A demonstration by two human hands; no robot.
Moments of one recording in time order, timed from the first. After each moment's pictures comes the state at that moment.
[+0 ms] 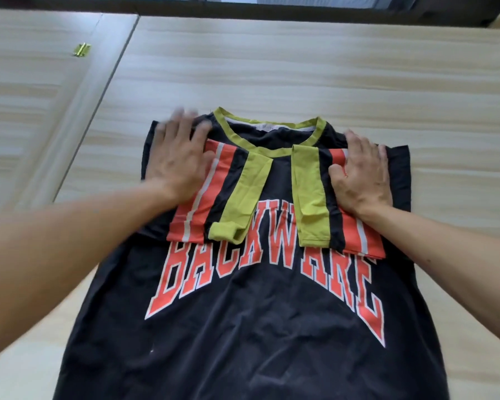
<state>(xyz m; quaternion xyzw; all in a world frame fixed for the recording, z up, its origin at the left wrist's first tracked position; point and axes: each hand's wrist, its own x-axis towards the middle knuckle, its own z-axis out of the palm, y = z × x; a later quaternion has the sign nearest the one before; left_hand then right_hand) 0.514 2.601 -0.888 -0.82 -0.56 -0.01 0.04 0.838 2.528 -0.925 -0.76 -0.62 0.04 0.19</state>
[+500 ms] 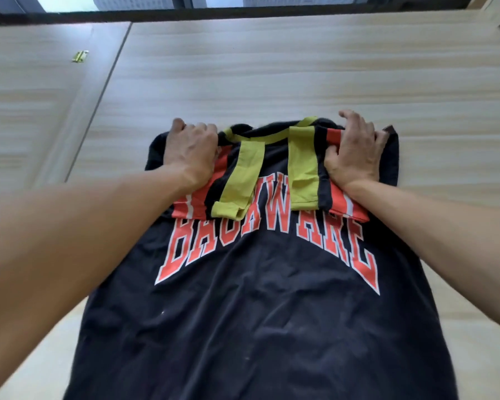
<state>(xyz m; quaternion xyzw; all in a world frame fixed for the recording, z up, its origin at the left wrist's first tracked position) 0.544 2.575 -0.883 -0.85 -0.52 0.02 0.09 0.822 2.499 -0.919 -0.81 -0.55 -0.03 0.22</state>
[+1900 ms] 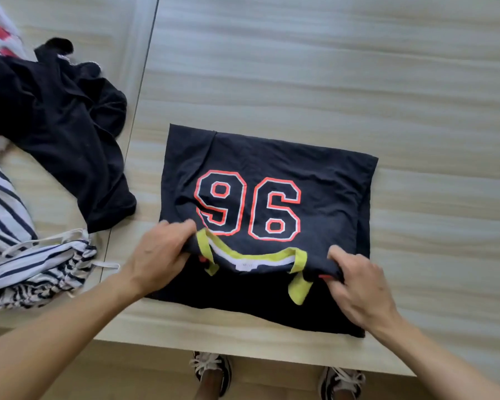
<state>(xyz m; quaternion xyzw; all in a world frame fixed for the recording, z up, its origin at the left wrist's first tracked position) 0.340 2.142 -0.796 -0.87 -0.45 -0.03 -0.21 0.702 2.035 -0.774 -0.70 -0.67 0.26 0.06</state>
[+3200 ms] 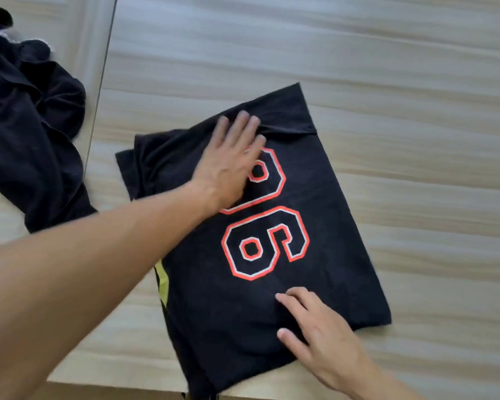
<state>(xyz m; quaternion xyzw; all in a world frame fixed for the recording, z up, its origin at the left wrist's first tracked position) 0.497 2.301 -0.850 -0.90 -0.42 0.10 -0.02 0.674 2.018 -0.823 -0.61 -0.69 0.38 -0.05</state>
